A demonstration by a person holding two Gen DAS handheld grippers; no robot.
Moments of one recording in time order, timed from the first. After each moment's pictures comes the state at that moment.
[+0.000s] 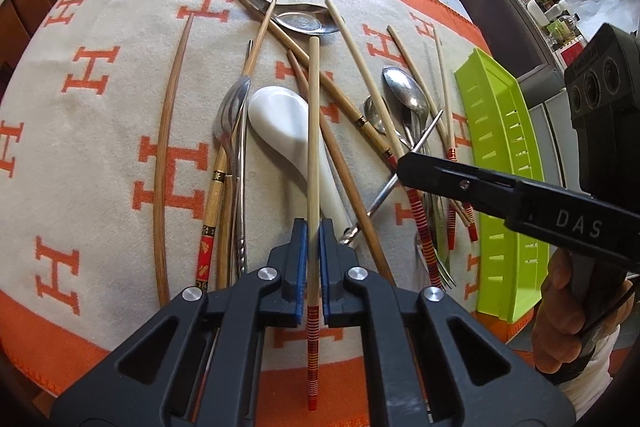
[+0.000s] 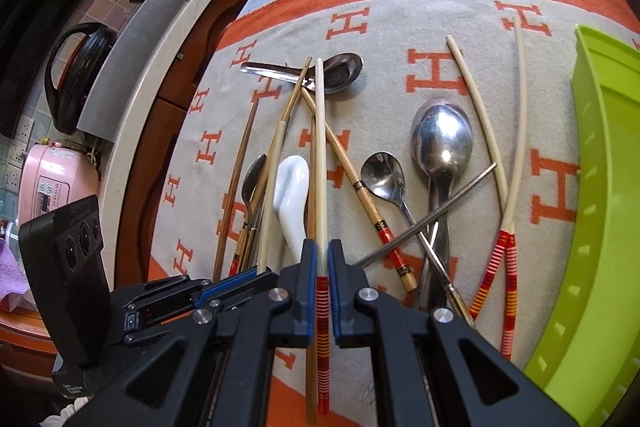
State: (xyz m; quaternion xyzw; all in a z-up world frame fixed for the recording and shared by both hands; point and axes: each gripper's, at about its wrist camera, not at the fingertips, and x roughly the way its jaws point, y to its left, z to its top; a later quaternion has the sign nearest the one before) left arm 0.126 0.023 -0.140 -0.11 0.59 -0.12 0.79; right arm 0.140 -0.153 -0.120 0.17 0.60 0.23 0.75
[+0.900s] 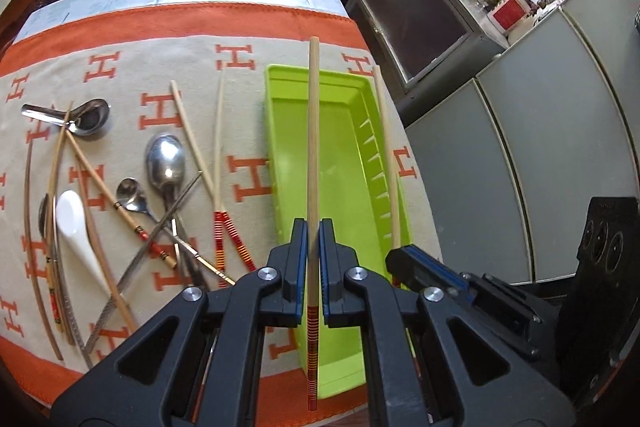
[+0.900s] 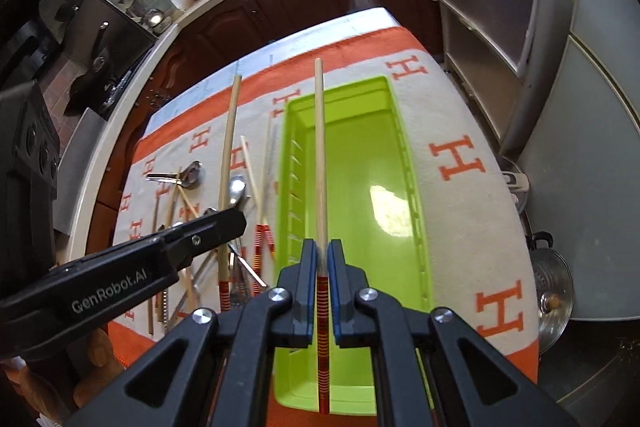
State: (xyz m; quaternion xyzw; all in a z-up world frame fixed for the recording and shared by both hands) left arm 0.149 -0.190 -0.056 -0.06 0.57 -0.21 0.79; right arm 0.056 -0.306 -0.063 0.20 0.51 0.01 0.83
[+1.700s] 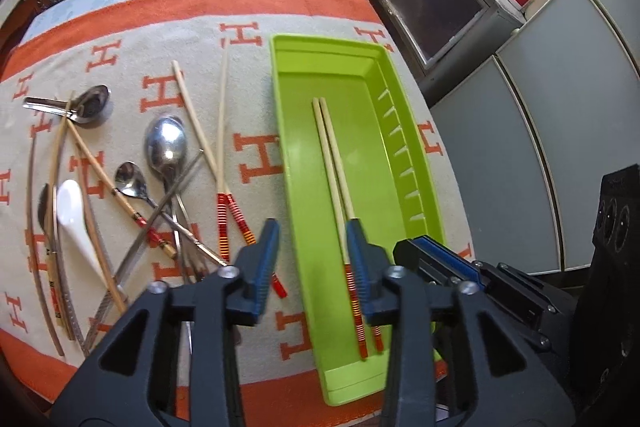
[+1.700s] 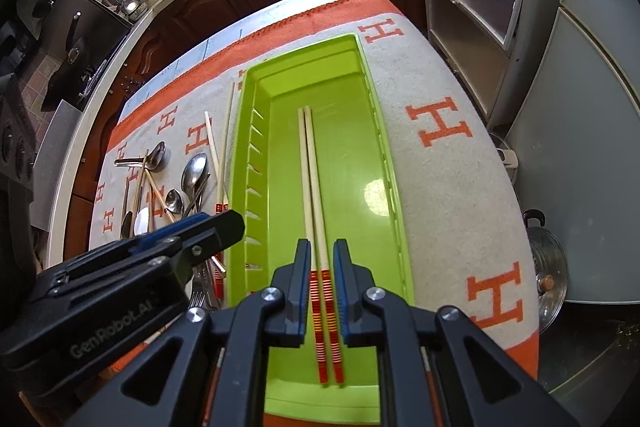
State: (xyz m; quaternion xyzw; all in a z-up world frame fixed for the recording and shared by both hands) left arm 0.141 -0.192 -0.088 -0.02 0.58 -0.19 0.79; right arm 0.052 -0.309 -0.088 0.19 0.54 -0.01 0.82
